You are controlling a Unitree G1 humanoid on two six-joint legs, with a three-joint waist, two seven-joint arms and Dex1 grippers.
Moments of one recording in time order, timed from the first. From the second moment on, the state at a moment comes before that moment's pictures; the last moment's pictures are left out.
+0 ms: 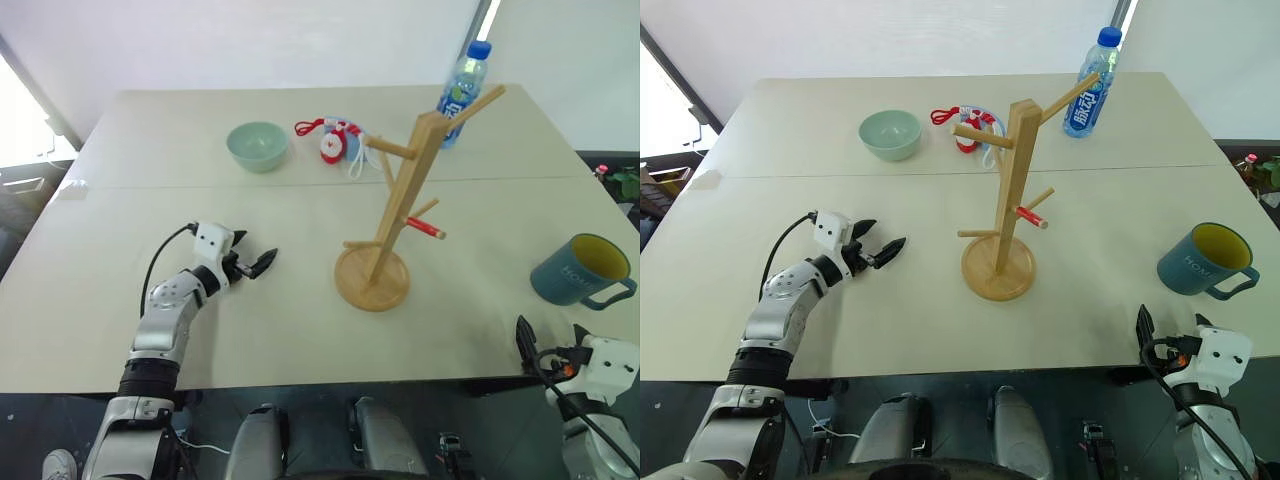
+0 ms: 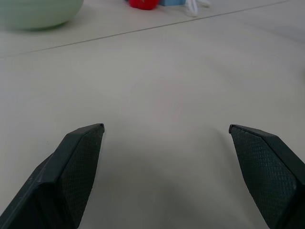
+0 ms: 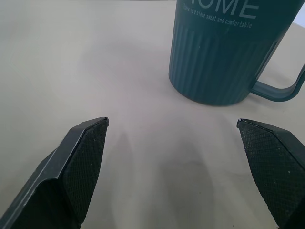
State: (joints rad) left arm -0.33 0.35 0.06 0.25 -0.23 0.14 -0.65; right arm 0.45 -0.23 -0.49 -0.26 0.34 0.01 0.26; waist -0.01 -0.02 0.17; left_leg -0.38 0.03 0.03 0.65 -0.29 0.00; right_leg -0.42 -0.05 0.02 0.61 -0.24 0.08
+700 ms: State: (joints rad) left arm -0.19 0.47 0.02 -0.01 -0.37 0.21 -0.90; right arm 0.42 -0.23 -0.49 -0.26 0.33 0.00 0.23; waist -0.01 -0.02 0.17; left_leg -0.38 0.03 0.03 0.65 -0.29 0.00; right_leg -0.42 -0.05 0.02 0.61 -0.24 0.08
